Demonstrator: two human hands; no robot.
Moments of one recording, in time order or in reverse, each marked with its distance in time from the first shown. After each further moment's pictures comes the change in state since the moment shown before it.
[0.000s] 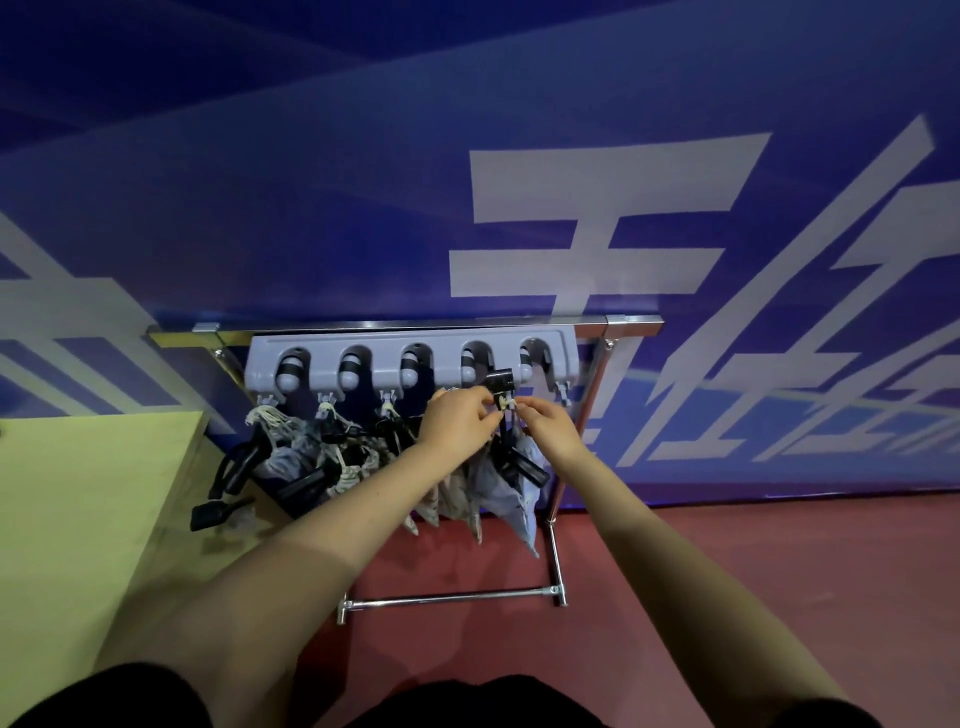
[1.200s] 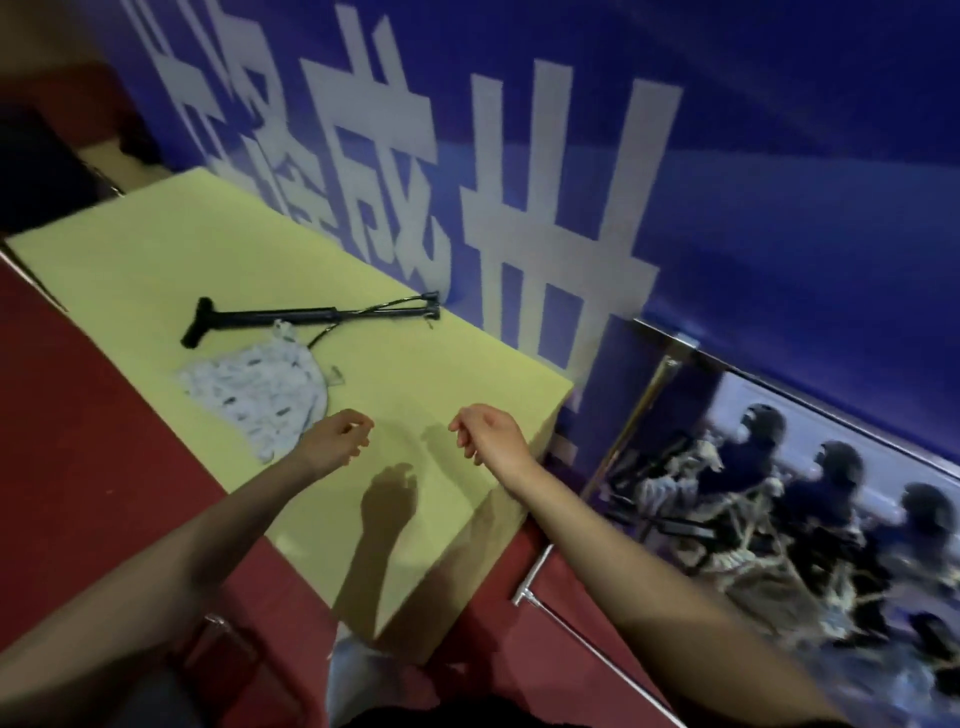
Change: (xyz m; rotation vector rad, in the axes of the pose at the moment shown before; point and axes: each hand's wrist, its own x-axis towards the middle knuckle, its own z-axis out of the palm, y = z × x) left_hand -0.349 -0.429 -0.220 -0.475 0.364 -0.953; right_hand -0.114 -0.141 0.482 -0.089 -0.763 -0.242
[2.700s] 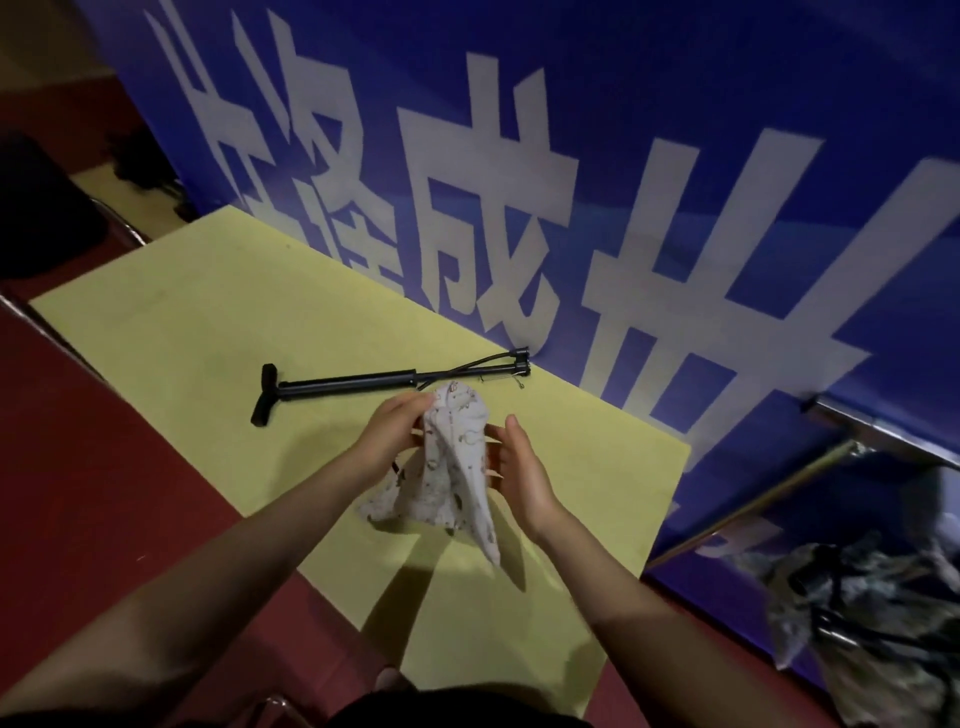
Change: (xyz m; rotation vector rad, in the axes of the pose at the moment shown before) left_hand 0.126 0.004 -0.152 -0.546 -0.131 0.036; right_hand 0.123 -0.059 0.163 0.393 -0.068 0.134
